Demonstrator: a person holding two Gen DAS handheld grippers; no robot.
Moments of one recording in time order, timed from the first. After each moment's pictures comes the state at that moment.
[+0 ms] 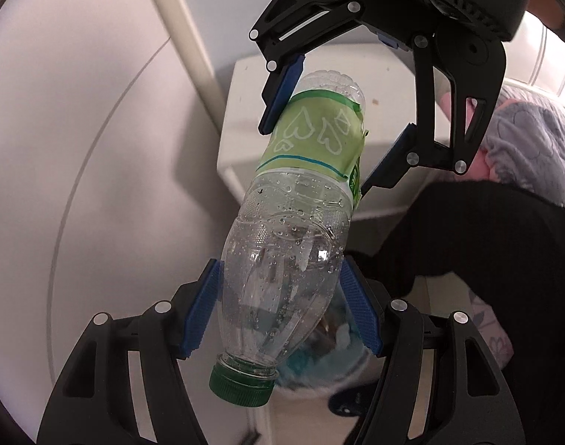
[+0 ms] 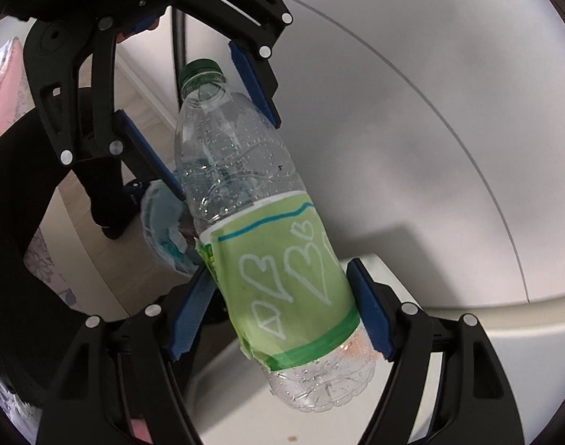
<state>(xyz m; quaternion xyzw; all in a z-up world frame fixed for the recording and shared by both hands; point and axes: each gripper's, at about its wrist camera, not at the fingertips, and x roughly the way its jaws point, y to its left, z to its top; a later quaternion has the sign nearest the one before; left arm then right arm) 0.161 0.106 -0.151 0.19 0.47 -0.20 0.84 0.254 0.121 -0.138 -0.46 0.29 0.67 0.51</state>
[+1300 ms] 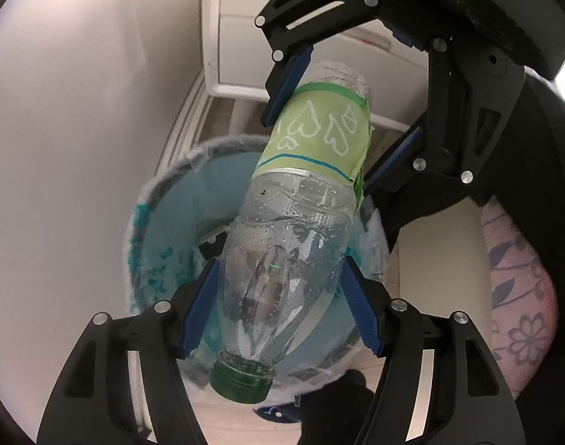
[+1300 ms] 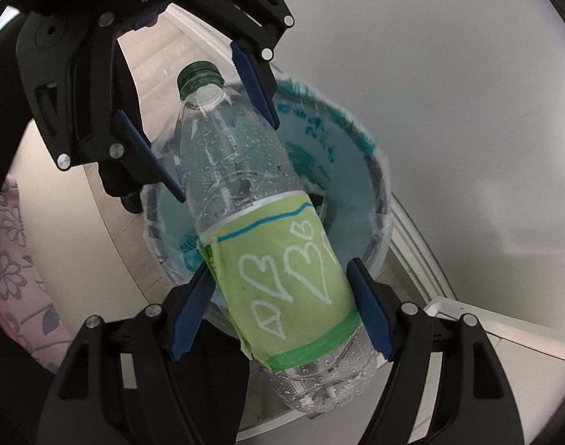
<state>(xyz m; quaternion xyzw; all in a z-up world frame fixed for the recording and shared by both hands) 0.132 0.158 -0.416 0.04 0.55 -0.24 0.80 0.170 0.210 -0.353 -0.49 0.38 0.68 0.38</state>
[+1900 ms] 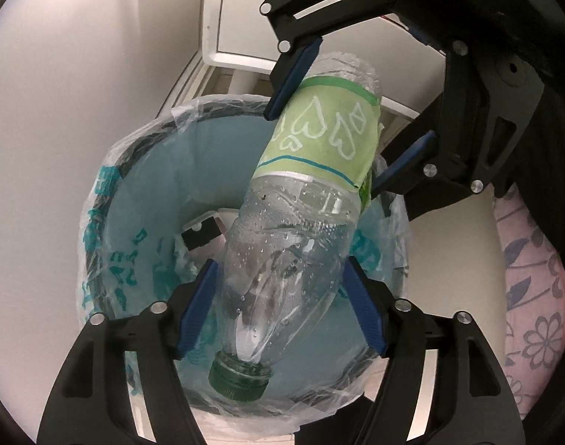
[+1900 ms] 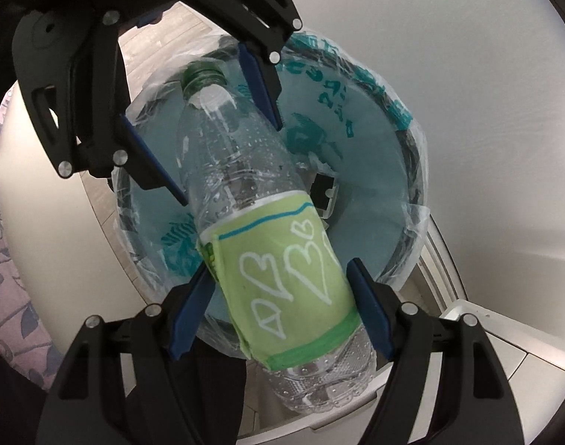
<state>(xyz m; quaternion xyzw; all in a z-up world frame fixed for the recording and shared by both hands) 0.134 0.165 -0.460 0.01 0.55 -0.24 0.80 0.155 0.220 -0.375 -0.52 0.37 0.67 0.37</state>
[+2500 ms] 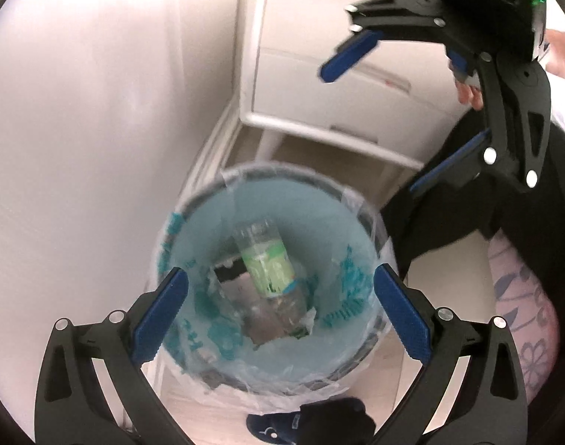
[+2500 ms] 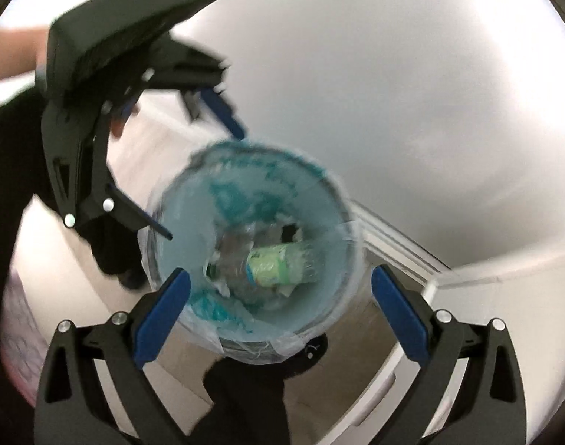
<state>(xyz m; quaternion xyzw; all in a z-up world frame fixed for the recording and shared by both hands) 0.123 0.184 -0.385 0.00 0.49 -0.19 0.85 0.214 0.167 -0.271 -0.31 0.42 0.66 0.55</state>
